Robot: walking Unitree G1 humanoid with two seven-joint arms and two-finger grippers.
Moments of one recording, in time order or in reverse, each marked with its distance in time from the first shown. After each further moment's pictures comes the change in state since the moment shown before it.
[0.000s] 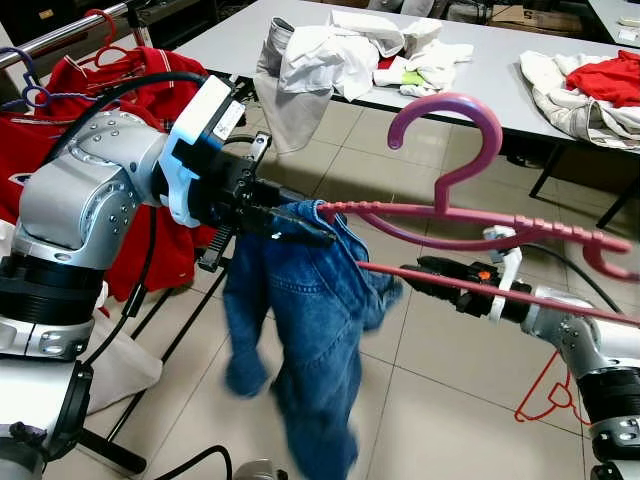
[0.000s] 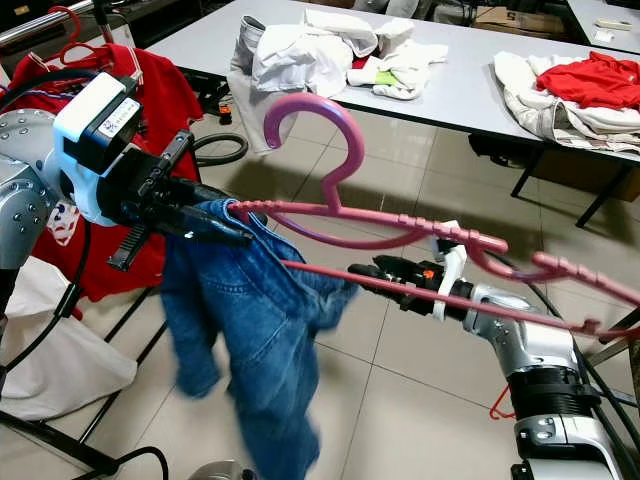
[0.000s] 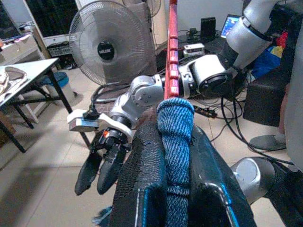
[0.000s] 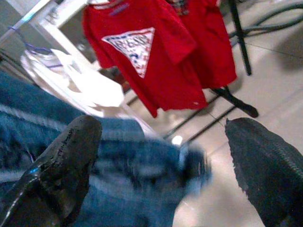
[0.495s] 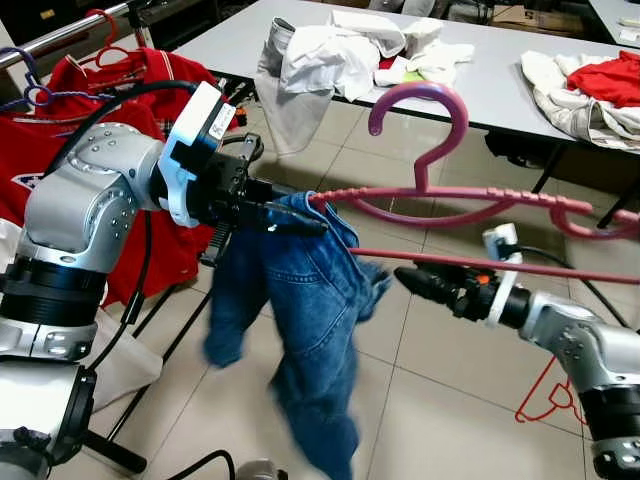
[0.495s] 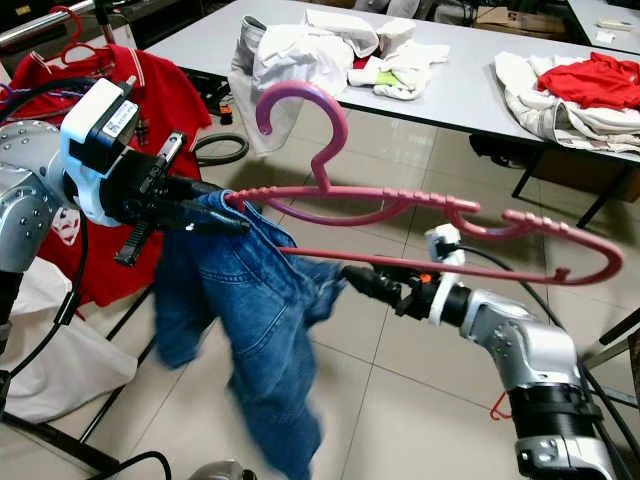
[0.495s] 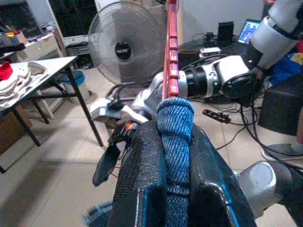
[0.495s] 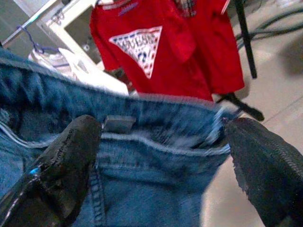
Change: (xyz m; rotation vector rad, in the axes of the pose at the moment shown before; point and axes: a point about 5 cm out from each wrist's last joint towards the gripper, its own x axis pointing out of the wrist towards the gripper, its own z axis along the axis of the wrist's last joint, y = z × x) left arm -0.009 0.004 -0.013 -0.021 -0.018 0.072; right arm 0.003 0.010 -0.007 -0.014 0.010 -0.014
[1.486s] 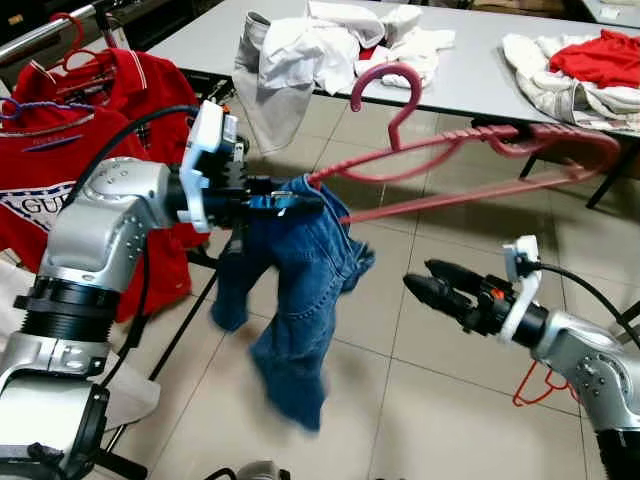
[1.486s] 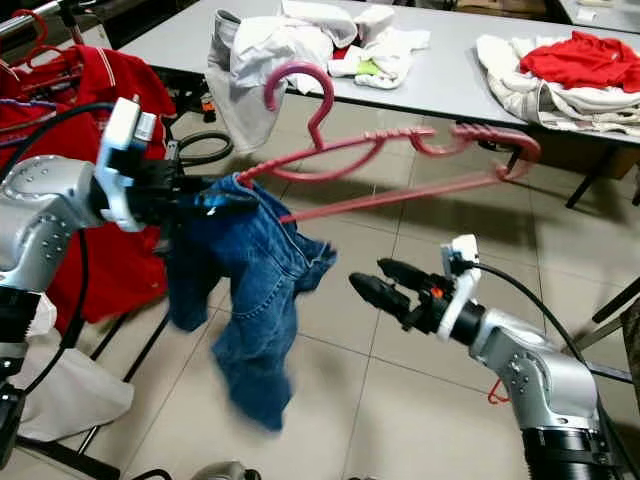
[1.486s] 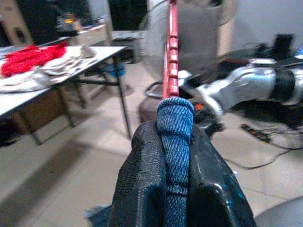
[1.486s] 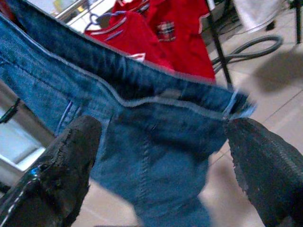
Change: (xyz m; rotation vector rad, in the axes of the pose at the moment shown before) left arm -0.006 0.009 -0.035 -0.082 -0.033 0.270; right arm -0.021 0.018 -0.008 -0.041 -0.097 -0.025
